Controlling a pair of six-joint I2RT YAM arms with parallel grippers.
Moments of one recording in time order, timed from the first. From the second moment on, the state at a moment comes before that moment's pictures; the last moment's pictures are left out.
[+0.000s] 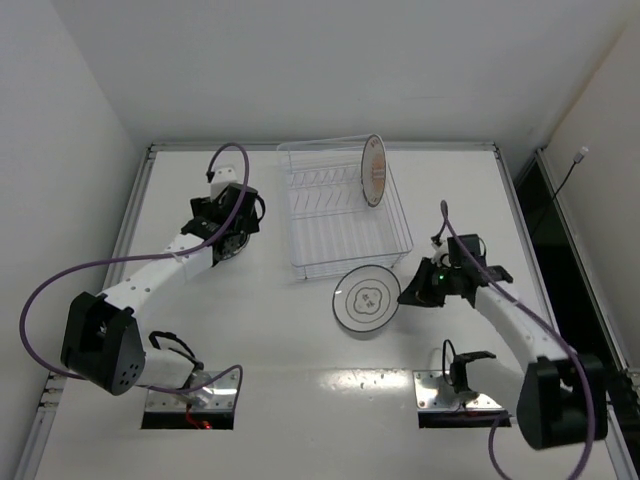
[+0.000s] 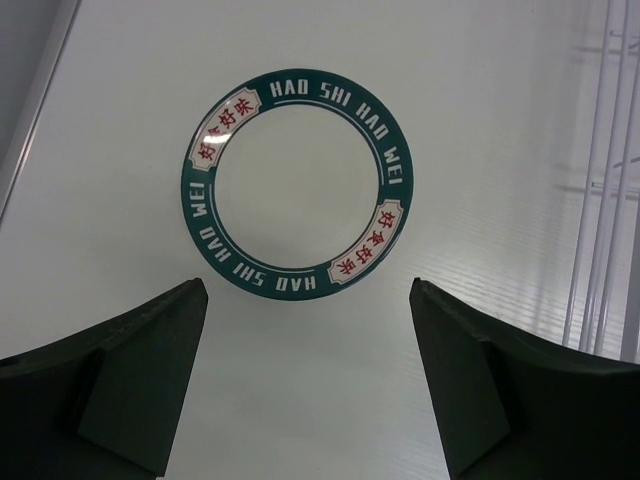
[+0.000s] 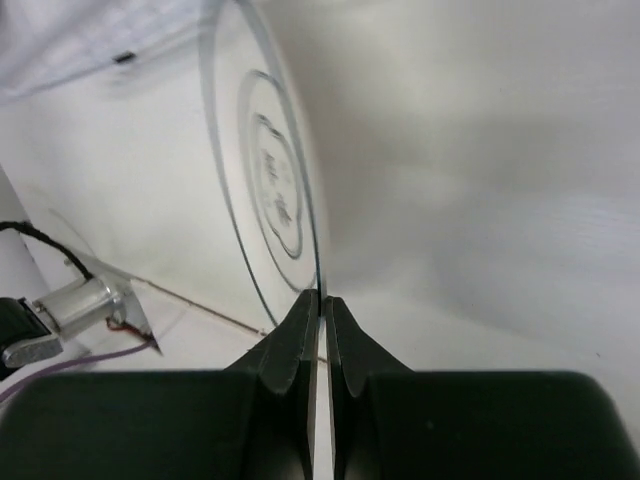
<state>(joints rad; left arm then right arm) -0.43 1.34 1.01 -0.42 -0.68 -0.44 0.10 1.11 0.52 -0.51 -0.51 0.49</state>
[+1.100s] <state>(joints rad) -0.43 1.34 1.01 -0.43 -0.73 -0.45 0.01 0.98 0.80 -0.86 -0.08 0.39</state>
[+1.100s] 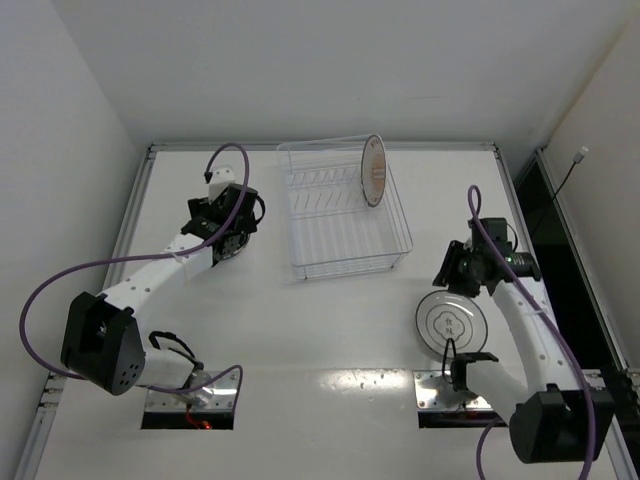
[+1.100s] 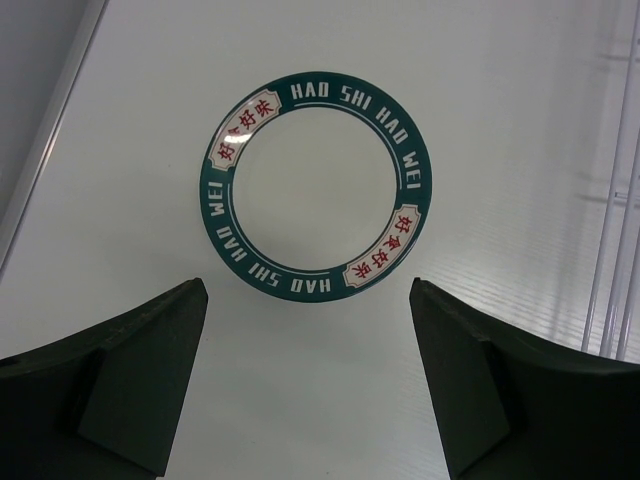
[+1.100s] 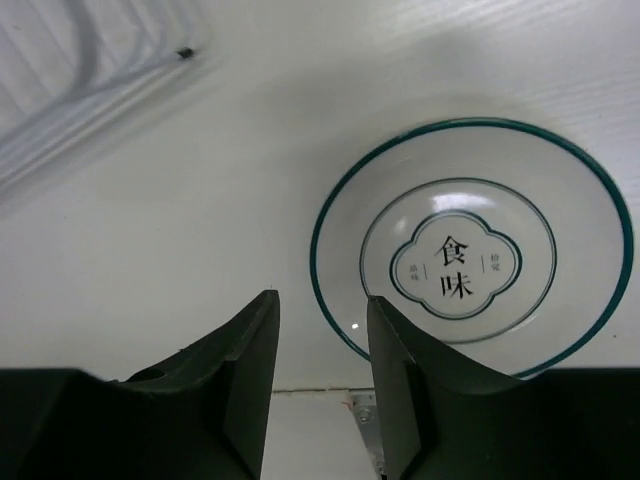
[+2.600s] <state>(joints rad) -0.43 1.27 1.01 -0.46 -0.78 -0.46 -0.15 1.54 0.73 -0.73 -0.05 0.38</state>
